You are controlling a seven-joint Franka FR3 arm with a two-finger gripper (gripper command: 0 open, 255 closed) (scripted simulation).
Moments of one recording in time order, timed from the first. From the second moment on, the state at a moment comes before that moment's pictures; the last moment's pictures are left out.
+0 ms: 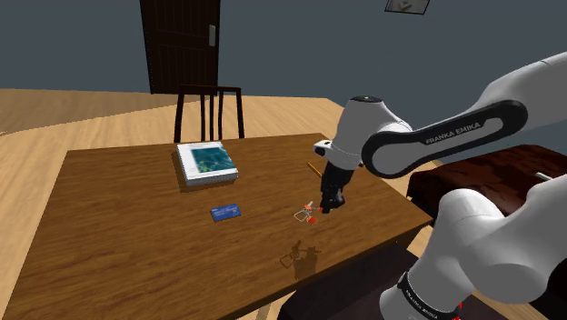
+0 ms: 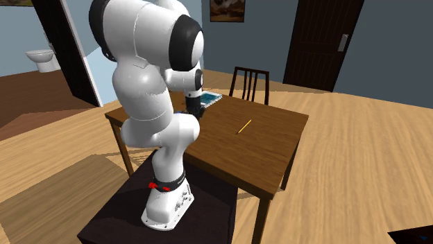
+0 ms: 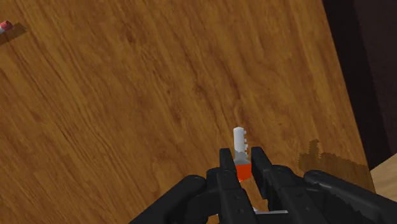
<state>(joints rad) 0.44 -0.60 -0.43 -2.88 -0.31 2.30 -0.61</state>
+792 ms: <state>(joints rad) 0.69 -0.21 -0.31 -2.58 -0.08 2.38 -0.46</state>
